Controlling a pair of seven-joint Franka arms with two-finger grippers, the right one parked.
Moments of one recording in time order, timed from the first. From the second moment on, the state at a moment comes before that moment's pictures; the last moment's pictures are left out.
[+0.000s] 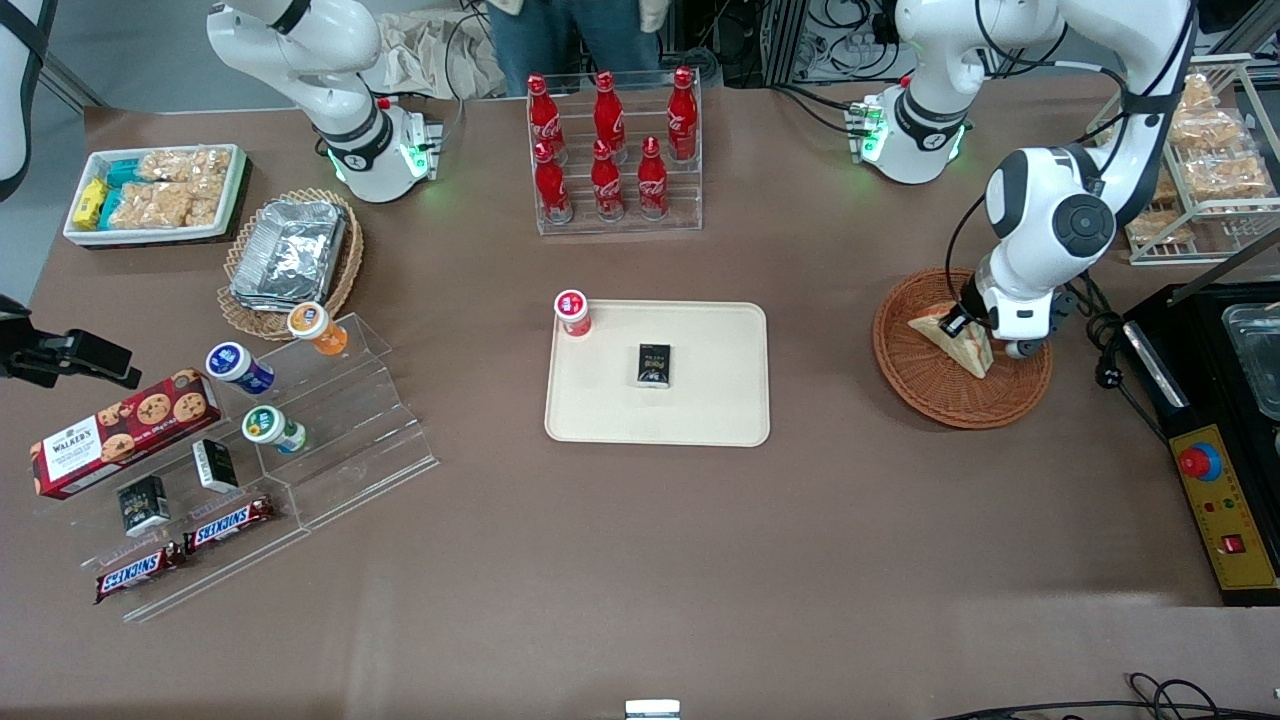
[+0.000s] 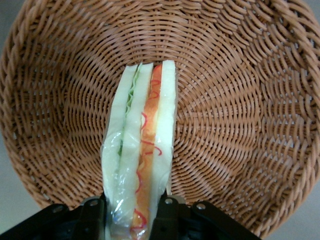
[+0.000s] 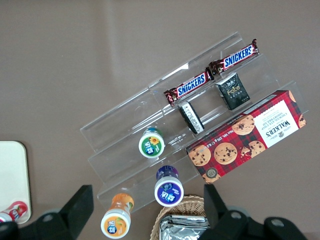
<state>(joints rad) -0.05 -0.02 0.00 -2.60 0.00 2.45 -0.81</state>
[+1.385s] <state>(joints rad) -0.35 -0.08 -0.30 -2.17 -0.12 2.07 -0.67</state>
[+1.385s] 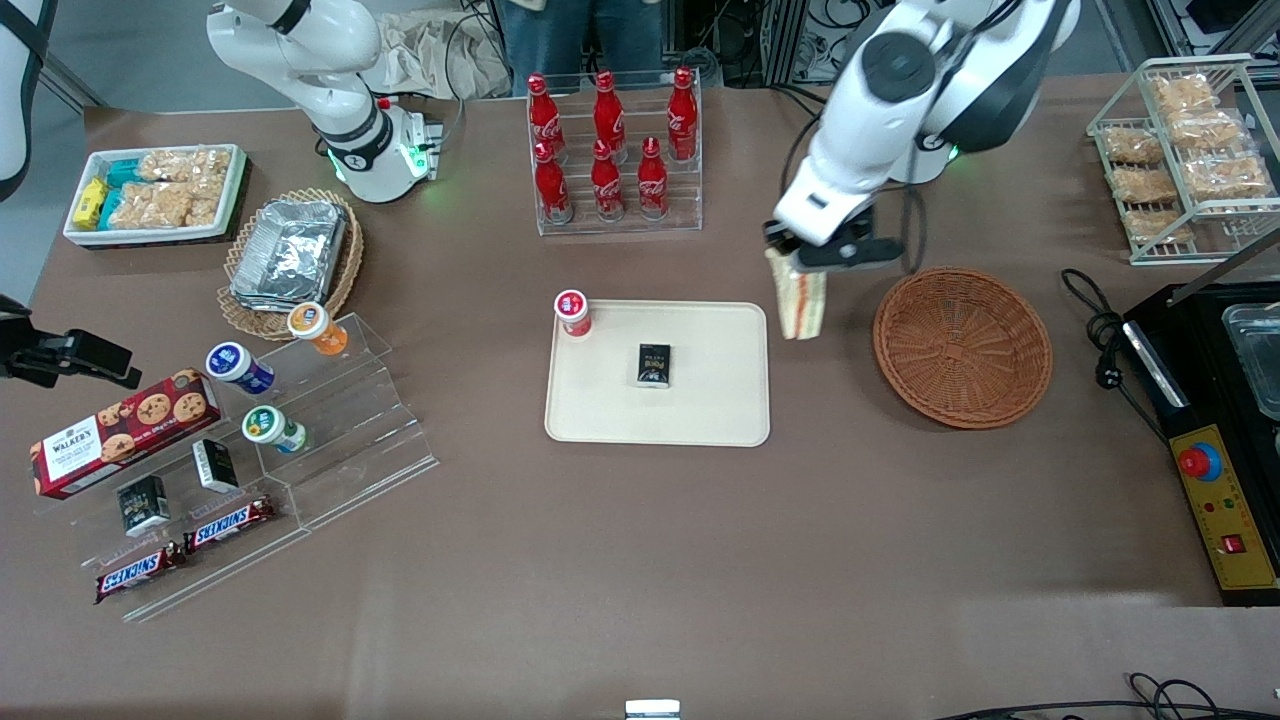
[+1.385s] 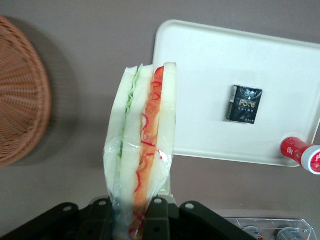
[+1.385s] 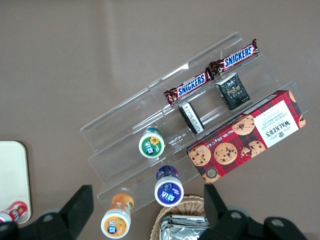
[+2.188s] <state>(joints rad) -0.36 0.32 -0.32 -2.14 0.02 2.37 -0.67</state>
